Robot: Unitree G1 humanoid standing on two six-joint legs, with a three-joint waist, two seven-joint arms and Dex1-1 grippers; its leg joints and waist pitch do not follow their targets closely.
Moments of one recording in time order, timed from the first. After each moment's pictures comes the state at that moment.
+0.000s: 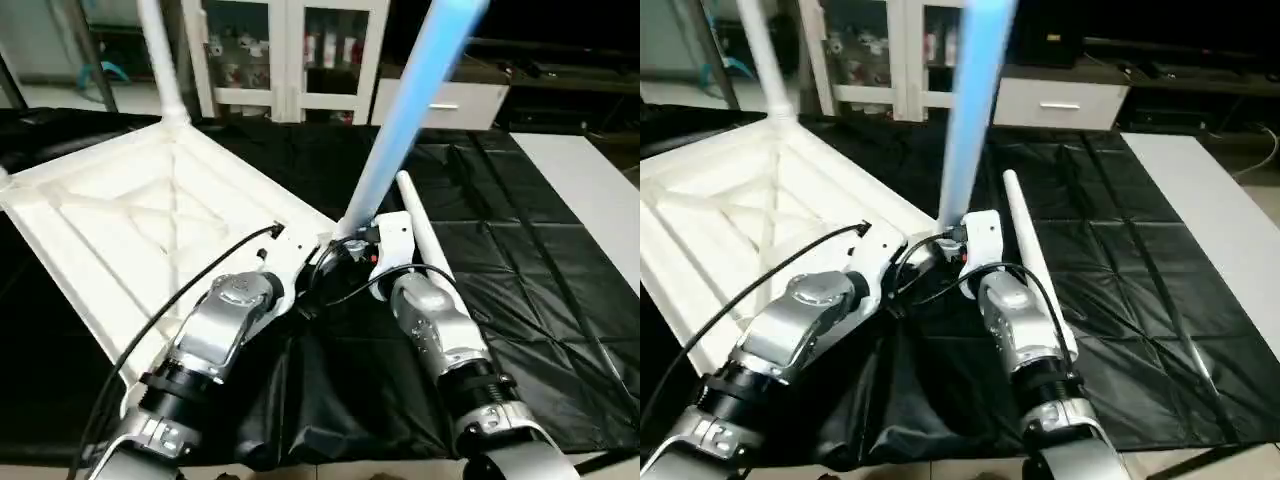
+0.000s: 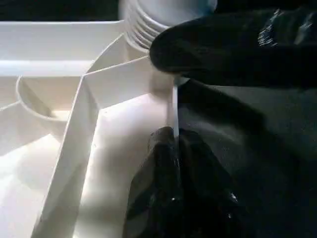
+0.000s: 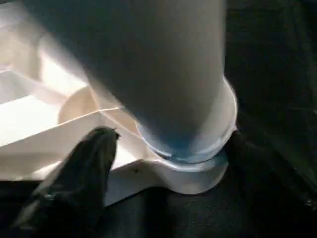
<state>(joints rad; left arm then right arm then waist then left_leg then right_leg) -0.45 0.21 -0.26 0.20 0.01 0.62 -0.53 -0.52 -0.02 0.07 0.54 0.17 0.26 0.33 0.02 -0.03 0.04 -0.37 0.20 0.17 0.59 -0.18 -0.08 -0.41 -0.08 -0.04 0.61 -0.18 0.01</state>
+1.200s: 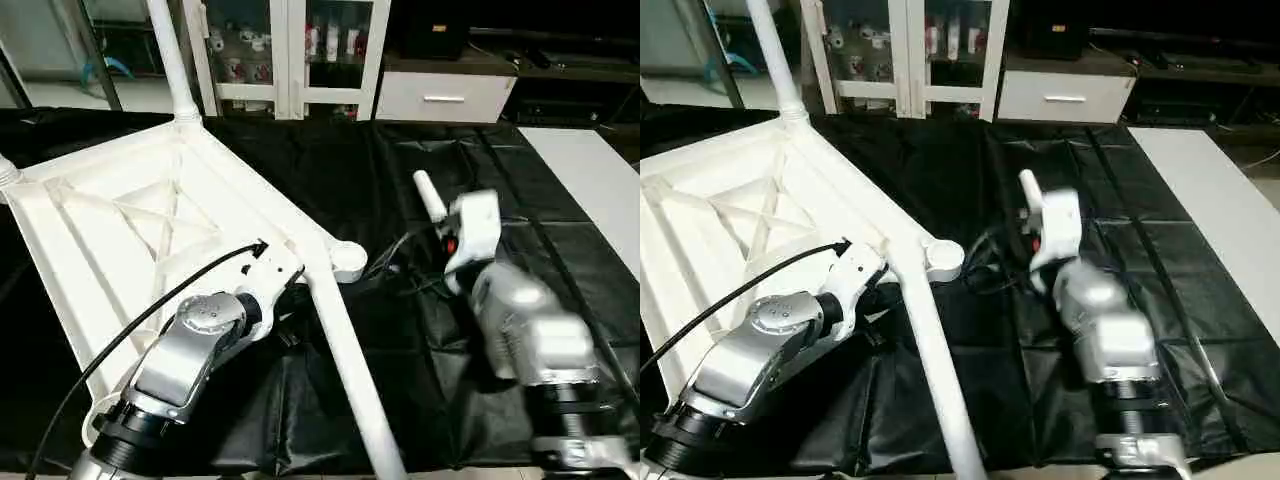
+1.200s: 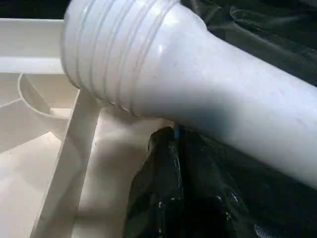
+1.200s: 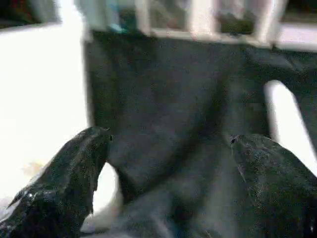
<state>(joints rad) -0.30 0.30 -0.26 -0.02 -0.03 0.65 -0.60 -0.41 -0.23 -0.05 0.02 0.28 0.61 0.39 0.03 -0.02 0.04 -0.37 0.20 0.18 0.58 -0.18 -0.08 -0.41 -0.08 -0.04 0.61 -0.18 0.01</state>
